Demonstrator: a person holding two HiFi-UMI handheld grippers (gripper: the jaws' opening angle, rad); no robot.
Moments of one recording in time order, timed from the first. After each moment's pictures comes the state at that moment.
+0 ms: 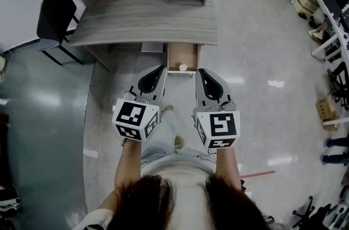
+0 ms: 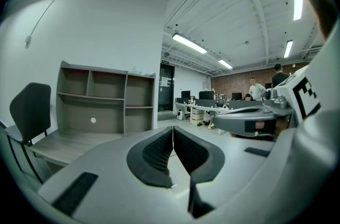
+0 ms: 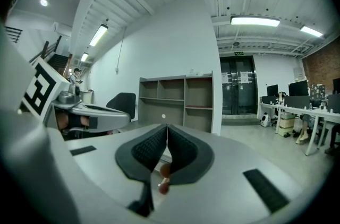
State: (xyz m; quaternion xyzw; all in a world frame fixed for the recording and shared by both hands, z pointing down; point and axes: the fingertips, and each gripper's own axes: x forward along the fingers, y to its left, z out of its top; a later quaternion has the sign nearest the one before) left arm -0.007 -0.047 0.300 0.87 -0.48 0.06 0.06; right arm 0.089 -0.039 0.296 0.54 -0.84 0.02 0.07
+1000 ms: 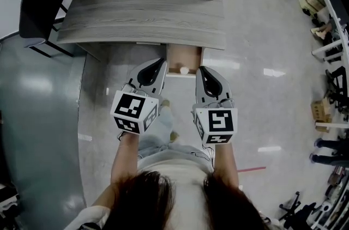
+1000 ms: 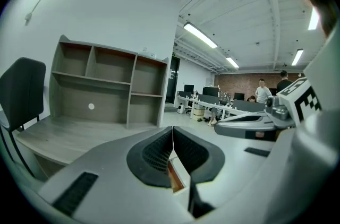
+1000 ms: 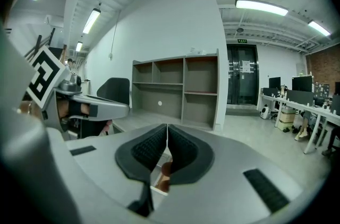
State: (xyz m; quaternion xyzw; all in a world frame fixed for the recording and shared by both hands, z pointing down) left arm -0.037 -0.174 0.354 0.87 -0.47 0.07 0.12; right arm 0.063 -0.160 0.361 0.54 -0.83 0.06 0.13
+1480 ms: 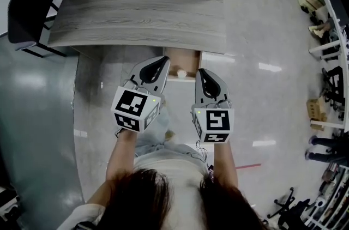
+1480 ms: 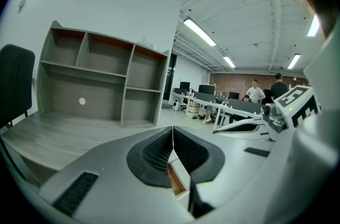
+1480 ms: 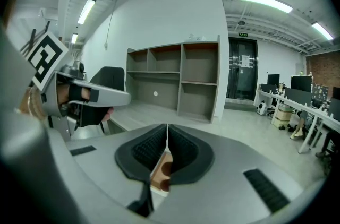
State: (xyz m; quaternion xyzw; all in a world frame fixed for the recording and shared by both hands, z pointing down) left arm -0.033 -0.230 0.378 0.88 -0.44 0.08 0.14; right arm 0.061 -0.209 0.404 0.55 -0.81 0.08 0.17
